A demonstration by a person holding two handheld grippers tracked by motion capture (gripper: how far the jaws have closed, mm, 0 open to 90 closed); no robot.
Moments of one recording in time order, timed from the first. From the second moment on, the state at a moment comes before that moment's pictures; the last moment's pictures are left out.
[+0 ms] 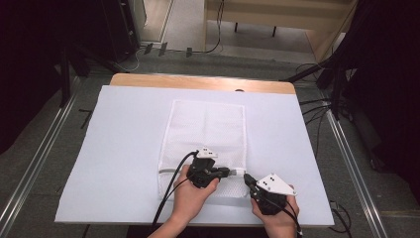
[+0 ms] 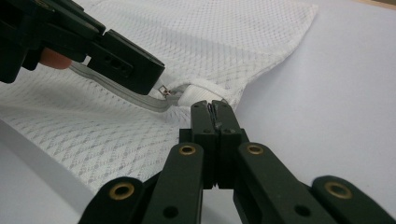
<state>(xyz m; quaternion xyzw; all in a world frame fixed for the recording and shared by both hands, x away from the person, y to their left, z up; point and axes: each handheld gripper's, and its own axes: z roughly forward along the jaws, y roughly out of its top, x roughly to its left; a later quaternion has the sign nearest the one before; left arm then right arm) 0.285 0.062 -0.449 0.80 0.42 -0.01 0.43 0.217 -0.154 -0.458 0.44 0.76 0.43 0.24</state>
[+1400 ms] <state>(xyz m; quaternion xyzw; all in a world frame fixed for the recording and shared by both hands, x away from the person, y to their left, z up) 0.261 0.223 -0.452 0.76 0.50 0.06 0.42 0.218 -0.168 -0.458 0.46 0.75 0.41 0.25</state>
